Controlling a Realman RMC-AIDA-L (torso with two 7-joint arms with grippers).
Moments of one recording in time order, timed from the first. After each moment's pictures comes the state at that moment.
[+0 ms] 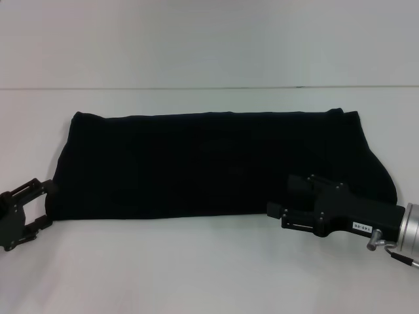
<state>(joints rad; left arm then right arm) -0.32 -1.96 0.57 0.41 1.84 1.24 -2.42 0.53 2.09 -0.72 -0.36 -1.82 -1.35 1.14</state>
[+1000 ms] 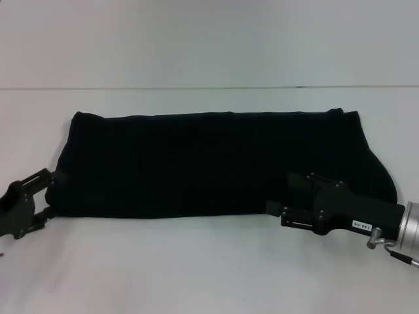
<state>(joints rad) -0.36 -1.96 0.57 0.40 1.84 1.21 -2.42 0.53 2.09 -0.72 -0.36 -1.81 -1.35 1.15</state>
